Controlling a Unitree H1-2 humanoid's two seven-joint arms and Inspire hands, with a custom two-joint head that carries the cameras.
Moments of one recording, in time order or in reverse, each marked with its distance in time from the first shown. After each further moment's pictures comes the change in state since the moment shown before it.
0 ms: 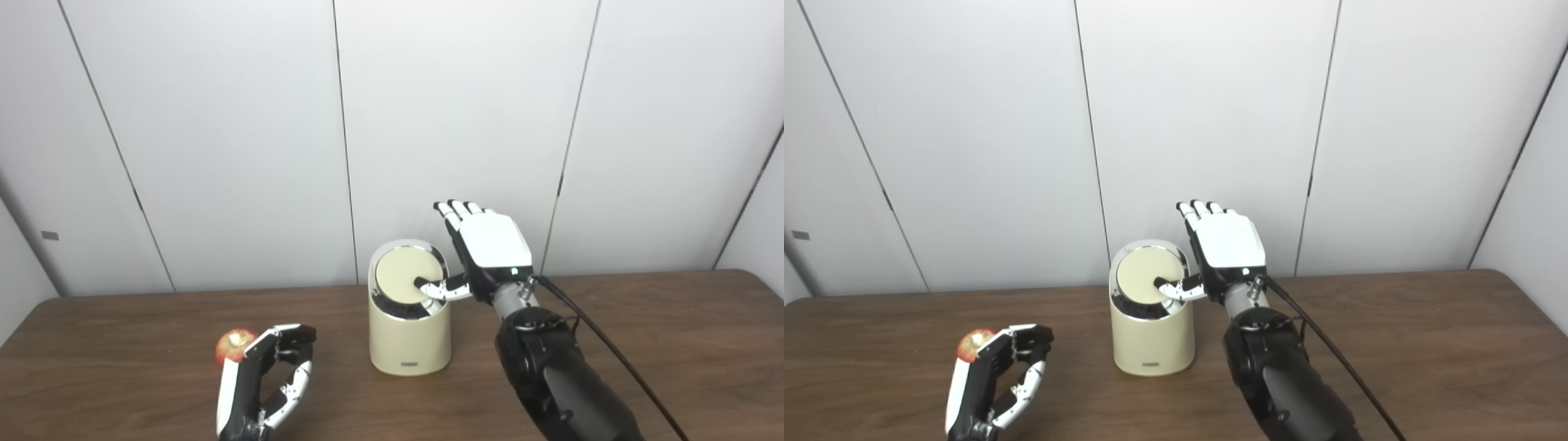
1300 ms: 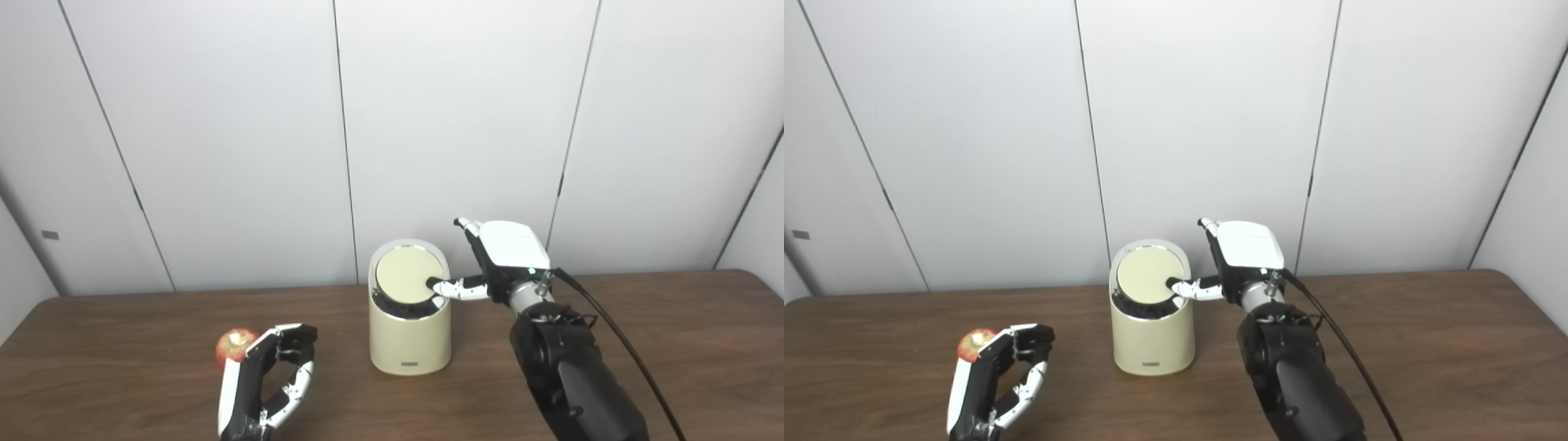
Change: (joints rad) left arm 0.000 -0.006 -0.003 -0.006 0.010 0.011 0.006; right arm 0.017 0.041 -0.158 -0.031 -0.034 0.003 0.228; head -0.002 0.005
